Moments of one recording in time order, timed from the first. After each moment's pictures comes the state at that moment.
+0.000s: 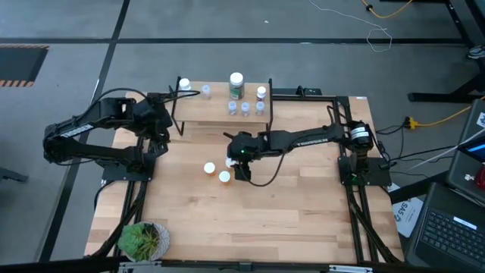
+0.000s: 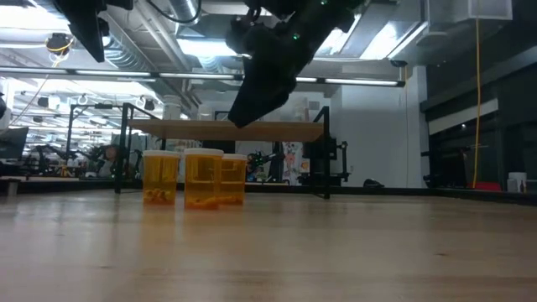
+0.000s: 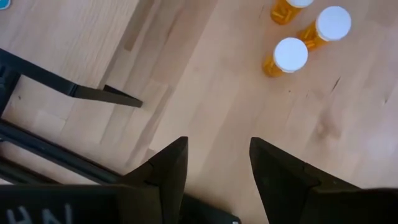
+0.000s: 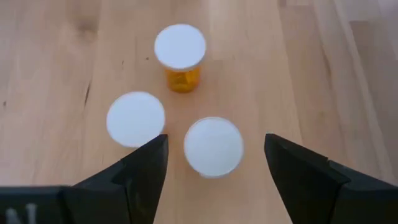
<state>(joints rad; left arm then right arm) 0.30 0.89 1.18 -1.34 -0.07 -0.16 0.01 1.96 1.51 -0.44 0.05 0.02</state>
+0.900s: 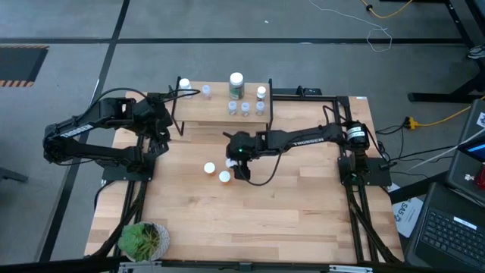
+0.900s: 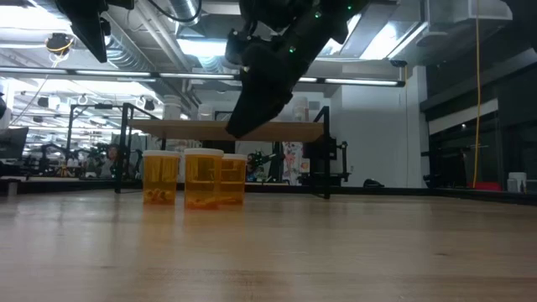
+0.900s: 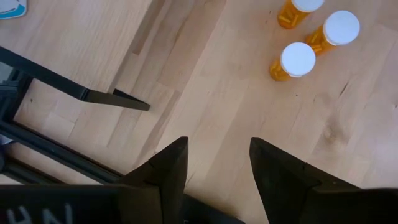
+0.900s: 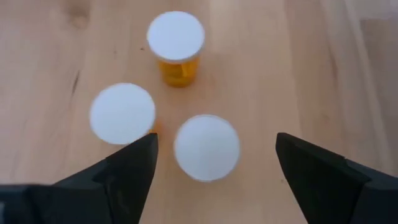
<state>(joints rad) 0.30 0.89 1.18 -1.33 -0.09 -0.15 -0.01 1.99 1.51 -0.42 0.04 -0.03</state>
